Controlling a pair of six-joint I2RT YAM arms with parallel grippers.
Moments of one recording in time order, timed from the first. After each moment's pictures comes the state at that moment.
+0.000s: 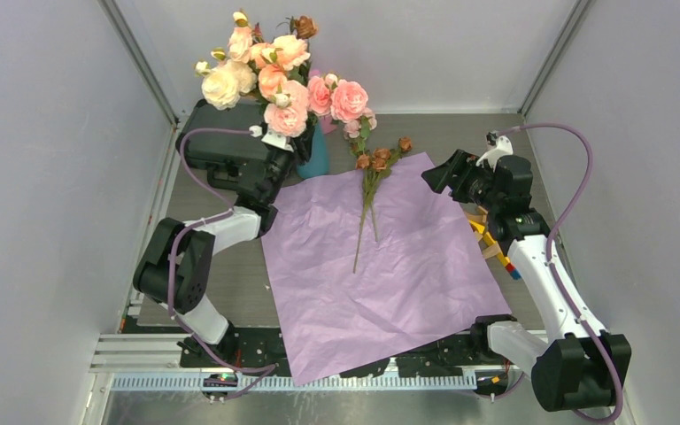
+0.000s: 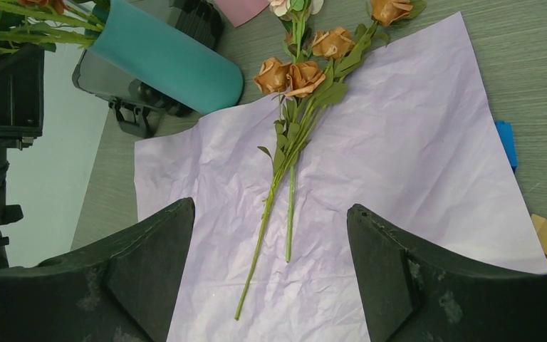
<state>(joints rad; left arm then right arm) -0.40 1.63 0.85 1.13 0.03 0.02 0.06 1.03 0.82 -0.12 -0.36 0.51</state>
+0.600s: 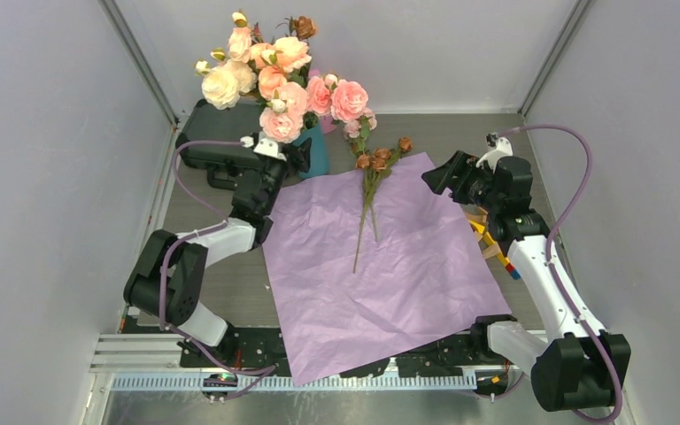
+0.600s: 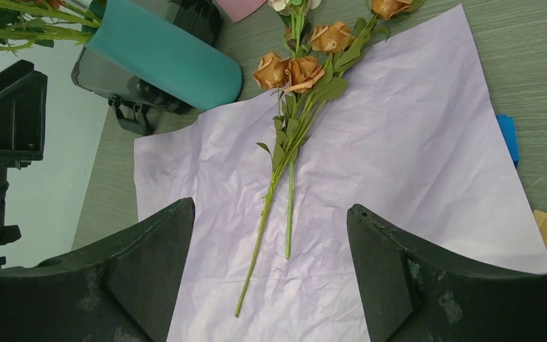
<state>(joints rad) -0.40 1.55 0.74 1.11 -0.05 -0.02 0.05 1.03 0.82 -0.12 -0.37 0.51</state>
